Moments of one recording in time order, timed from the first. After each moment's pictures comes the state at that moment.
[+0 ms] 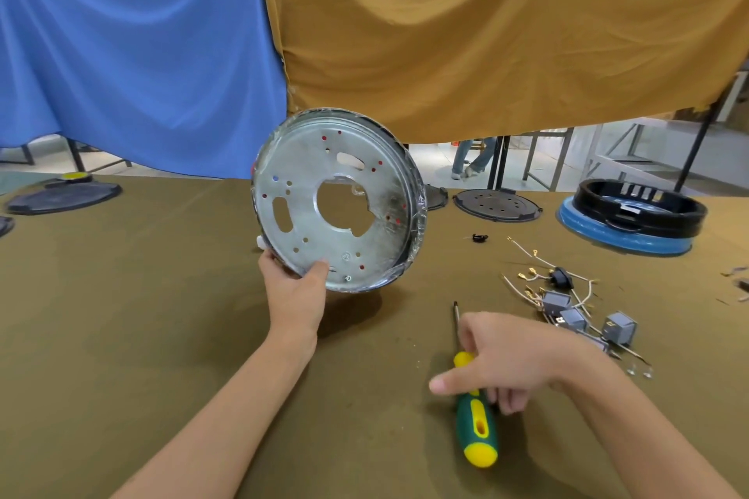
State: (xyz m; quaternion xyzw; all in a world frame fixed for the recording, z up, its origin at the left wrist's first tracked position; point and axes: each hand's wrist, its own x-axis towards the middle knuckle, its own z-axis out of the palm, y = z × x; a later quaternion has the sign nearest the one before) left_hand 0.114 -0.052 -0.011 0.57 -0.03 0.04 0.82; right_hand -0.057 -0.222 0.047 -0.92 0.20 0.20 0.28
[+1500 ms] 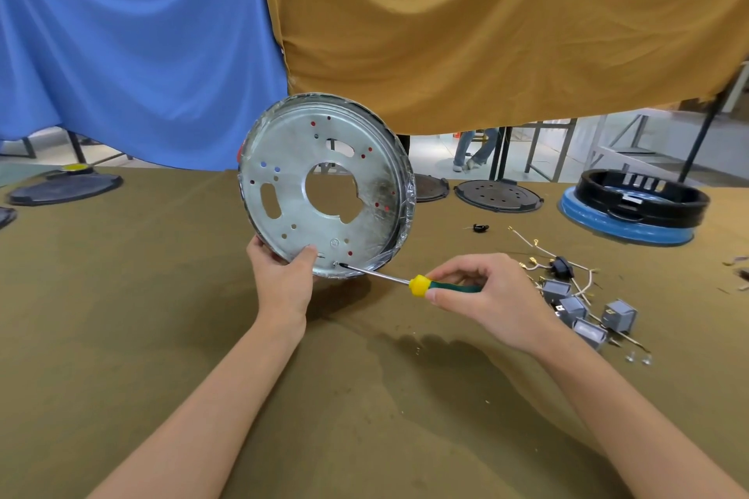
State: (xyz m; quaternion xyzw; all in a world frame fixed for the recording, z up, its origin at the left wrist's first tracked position) left_hand 0.130 -0.044 -0.014 0.55 -0.04 0.05 0.83; right_hand -0.037 -0.239 0.019 -0.89 0.02 -0.22 0.41
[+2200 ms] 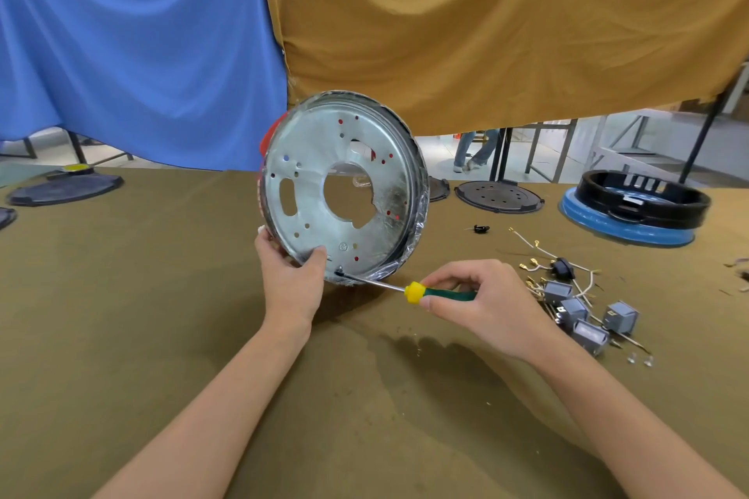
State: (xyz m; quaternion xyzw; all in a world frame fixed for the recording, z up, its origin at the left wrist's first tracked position) left_hand 0.125 -0.047 -0.018 0.60 -0.09 0.09 0.79; right_hand -0.037 -0.232 0.018 -0.90 0.01 -0.21 0.37
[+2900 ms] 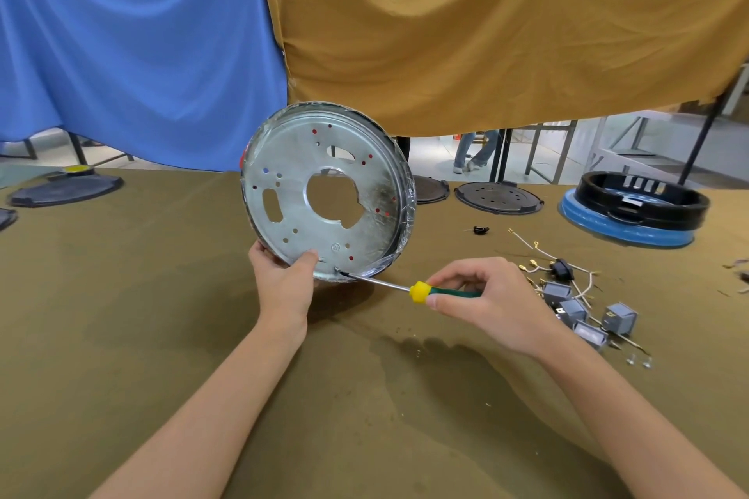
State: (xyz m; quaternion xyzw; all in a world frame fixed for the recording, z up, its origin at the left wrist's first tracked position) left_hand 0.131 -0.043 -0.016 0.56 -0.02 0.04 0.83; right_hand -0.037 -0.240 0.020 -0.90 0.02 -0.21 0.39
